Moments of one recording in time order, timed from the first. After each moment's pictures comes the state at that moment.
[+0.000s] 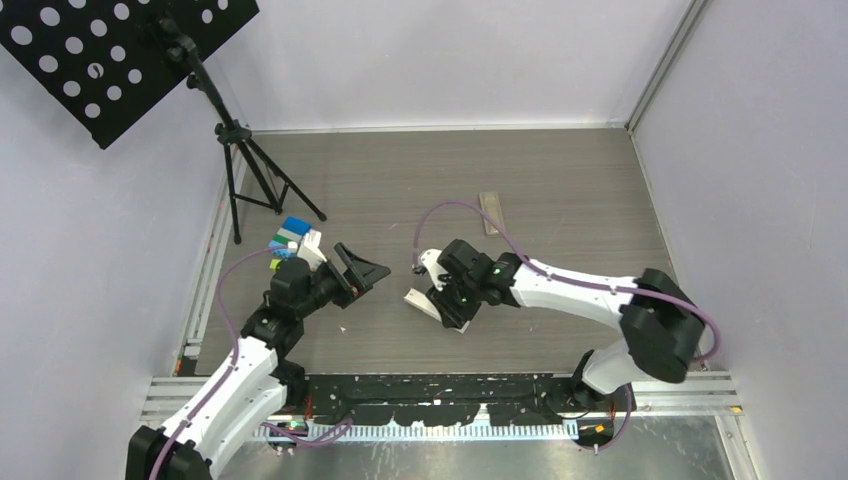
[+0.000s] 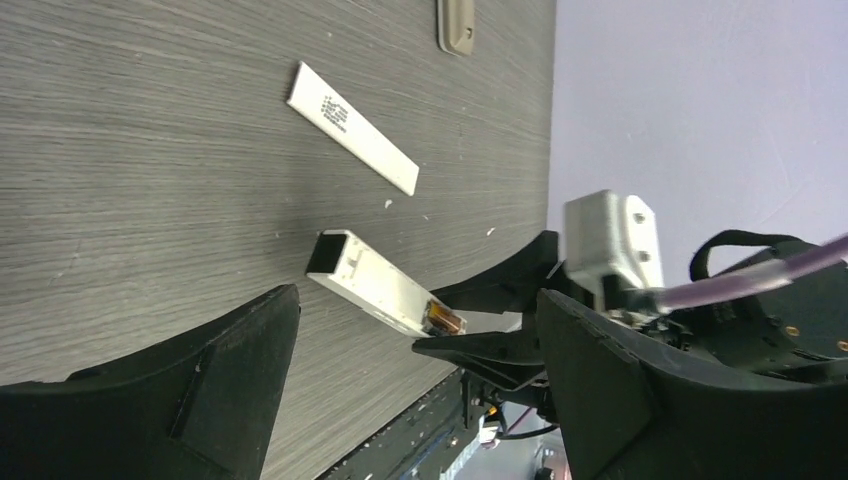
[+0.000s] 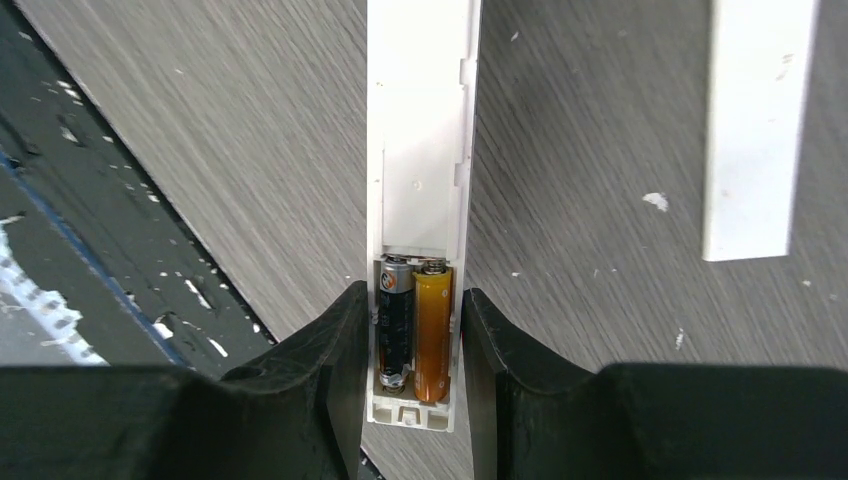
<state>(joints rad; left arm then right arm) -0.37 0.66 0.31 -0.01 0.34 -1.06 0.94 1.44 0.89 -0.47 -0.17 0.03</state>
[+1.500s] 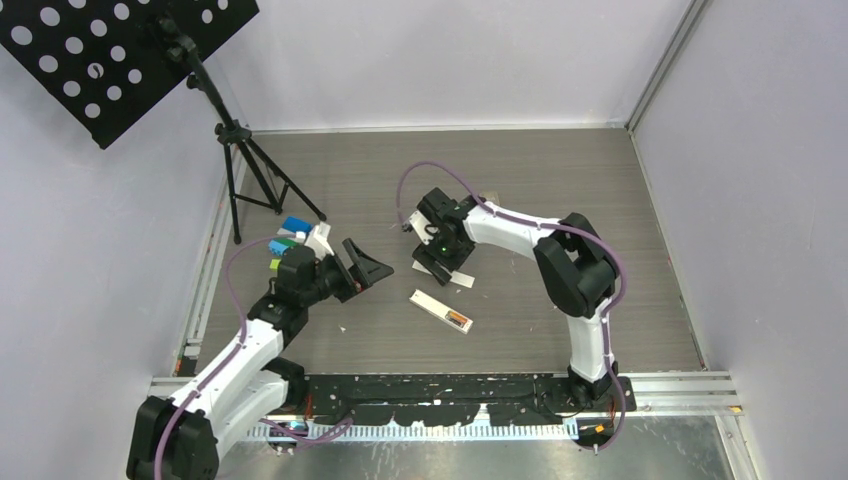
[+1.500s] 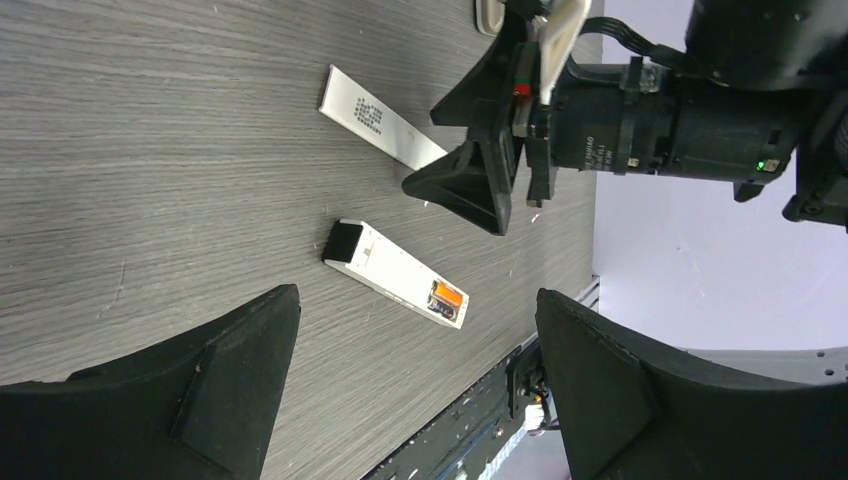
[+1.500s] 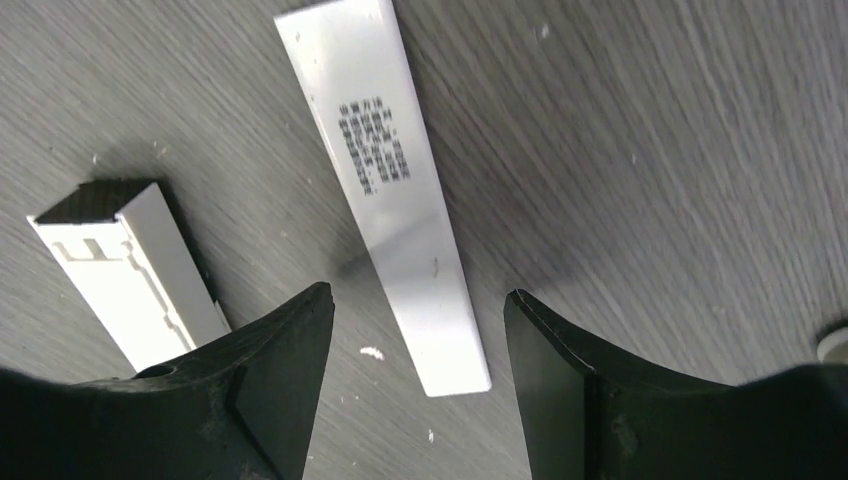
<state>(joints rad) -0.34 0.83 0.36 0.01 0.40 -0.93 0.74 1.97 1.41 -0.73 -0.08 -0.18</state>
